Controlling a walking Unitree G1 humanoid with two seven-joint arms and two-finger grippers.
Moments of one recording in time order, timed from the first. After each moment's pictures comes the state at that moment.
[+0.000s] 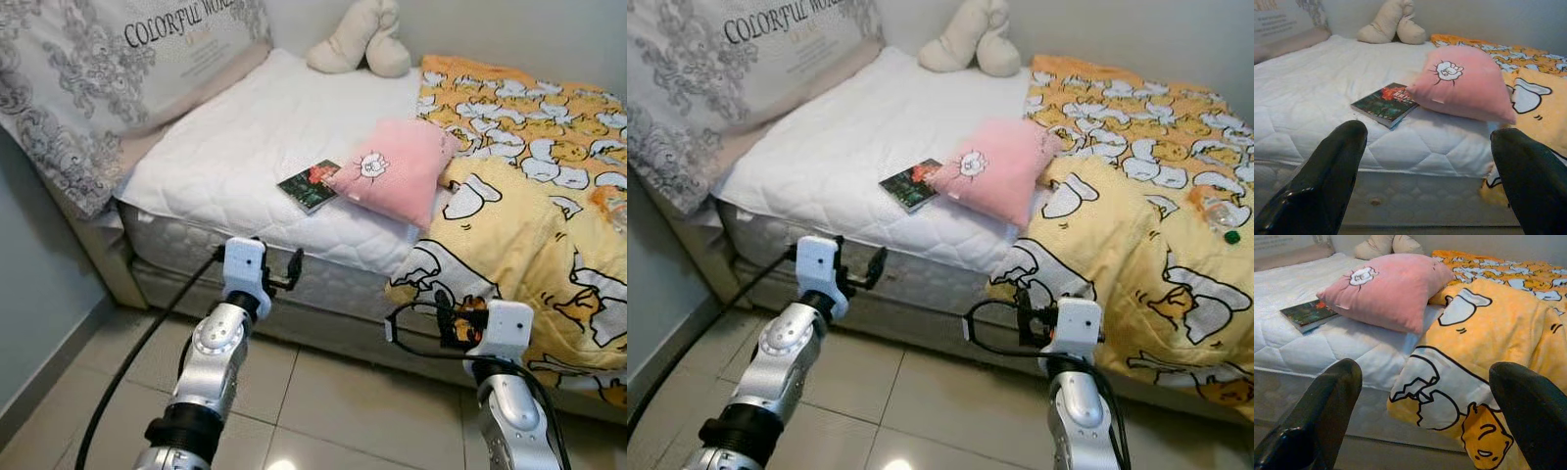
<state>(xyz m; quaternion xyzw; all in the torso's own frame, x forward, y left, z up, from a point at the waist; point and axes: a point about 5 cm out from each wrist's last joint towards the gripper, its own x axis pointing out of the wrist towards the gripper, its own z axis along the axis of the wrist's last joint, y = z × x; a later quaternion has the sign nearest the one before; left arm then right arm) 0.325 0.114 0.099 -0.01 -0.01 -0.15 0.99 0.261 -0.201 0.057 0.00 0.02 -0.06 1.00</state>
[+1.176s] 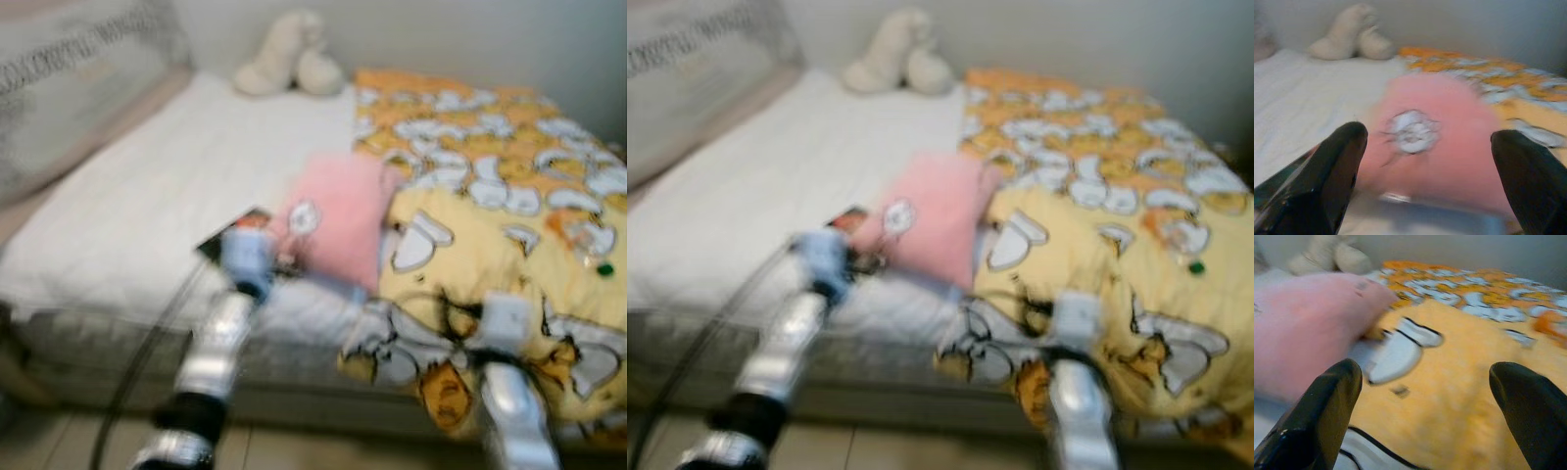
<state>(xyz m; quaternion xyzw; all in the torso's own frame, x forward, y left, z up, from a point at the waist) 0.336 0.122 0.103 -0.03 -0.01 -0.11 0.99 0.271 -0.195 0.060 0.00 0.02 -0.05 1.00</state>
